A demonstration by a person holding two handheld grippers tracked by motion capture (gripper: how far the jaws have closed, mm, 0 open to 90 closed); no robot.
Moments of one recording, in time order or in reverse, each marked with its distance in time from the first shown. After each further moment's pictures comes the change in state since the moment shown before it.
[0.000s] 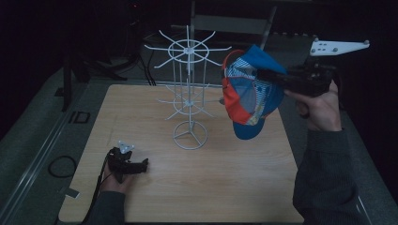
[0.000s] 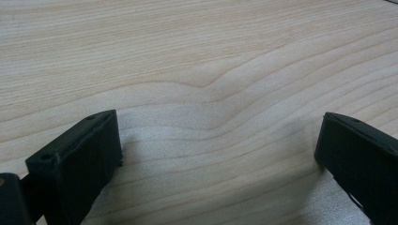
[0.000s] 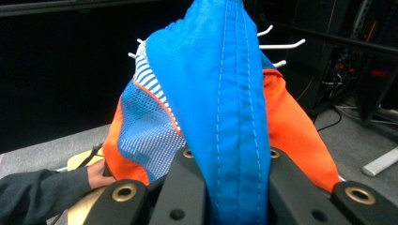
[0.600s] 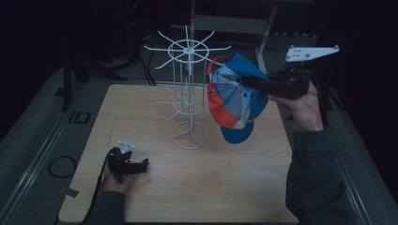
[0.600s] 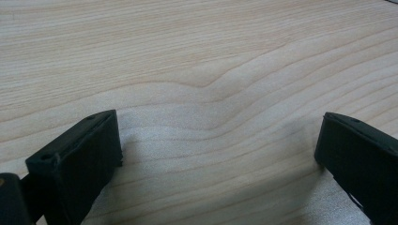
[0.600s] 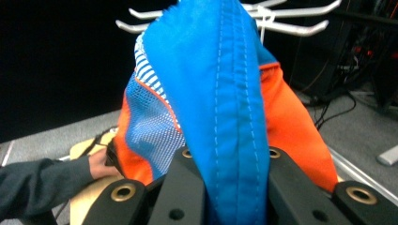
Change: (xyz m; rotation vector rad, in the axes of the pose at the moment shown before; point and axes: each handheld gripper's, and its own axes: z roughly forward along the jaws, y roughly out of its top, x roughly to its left) left arm 0.000 0.000 0.000 -0.001 0.000 0.002; right arm -0.002 -0.014 0.037 0.064 0.033 0.012
